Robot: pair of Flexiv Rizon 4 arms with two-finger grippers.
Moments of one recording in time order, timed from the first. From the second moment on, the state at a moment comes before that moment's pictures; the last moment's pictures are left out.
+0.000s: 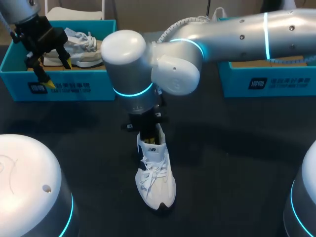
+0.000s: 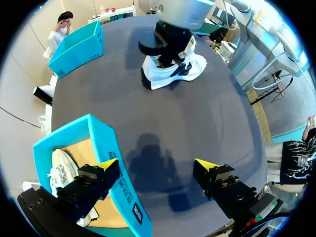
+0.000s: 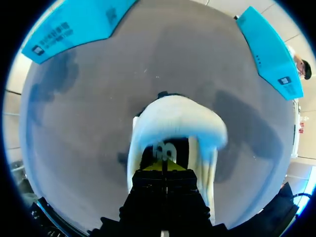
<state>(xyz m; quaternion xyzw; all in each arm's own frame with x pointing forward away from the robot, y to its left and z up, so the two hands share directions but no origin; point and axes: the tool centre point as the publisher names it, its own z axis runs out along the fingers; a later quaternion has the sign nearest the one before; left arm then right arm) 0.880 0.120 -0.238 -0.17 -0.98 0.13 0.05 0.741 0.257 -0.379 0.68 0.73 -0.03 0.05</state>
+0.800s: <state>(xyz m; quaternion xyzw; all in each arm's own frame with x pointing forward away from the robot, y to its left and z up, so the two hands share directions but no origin) 0.880 0.120 -0.238 -0.17 -0.98 0.13 0.05 0.713 0.252 -0.360 0.65 0.76 -0.03 -0.04</state>
